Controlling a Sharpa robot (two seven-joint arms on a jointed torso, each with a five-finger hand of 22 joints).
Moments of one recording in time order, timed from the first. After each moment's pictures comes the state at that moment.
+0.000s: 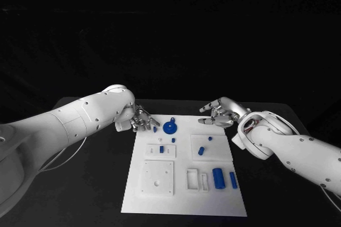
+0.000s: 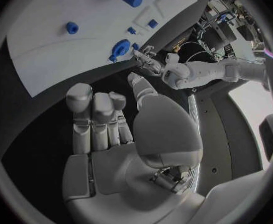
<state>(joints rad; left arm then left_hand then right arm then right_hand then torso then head) 1.46 -0.37 -0.12 0.79 -0.89 0.32 -0.50 0.99 -0.10 0.18 0.15 0.06 1.04 0.02 0.31 0.74 1.47 -0.05 0.51 0.33 1.33 -0.11 1.28 0.61 0.02 1.27 -0.14 0.49 1.31 1.04 -0.78 0.33 1.44 -1.34 -0.30 -0.10 1.30 -0.11 0.07 0.00 0.43 0.98 0.11 0.06 0.06 1.26 0.00 0.94 1.11 1.45 -0.07 1.00 1.18 0.07 1.43 -0.08 0.81 1.31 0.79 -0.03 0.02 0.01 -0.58</state>
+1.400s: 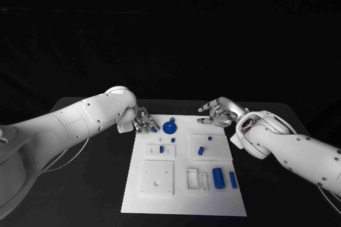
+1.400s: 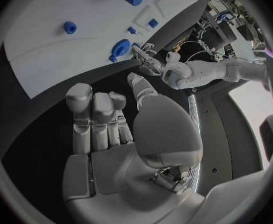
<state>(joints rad) 1.45 -0.36 -0.12 0.79 -0.88 0.35 -0.47 1.06 0.09 0.13 -0.06 0.17 1.04 0.01 0.28 0.77 1.47 -0.05 0.51 0.33 1.33 -0.12 1.29 0.60 0.02 1.26 -0.14 0.49 1.31 1.04 -0.76 0.33 1.43 -1.34 -0.30 -0.10 1.30 -0.11 0.08 -0.01 0.44 0.98 0.11 0.06 0.06 1.26 0.00 0.94 1.11 1.45 -0.07 1.00 1.18 0.07 1.43 -0.08 0.81 1.31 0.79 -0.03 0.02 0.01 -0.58</state>
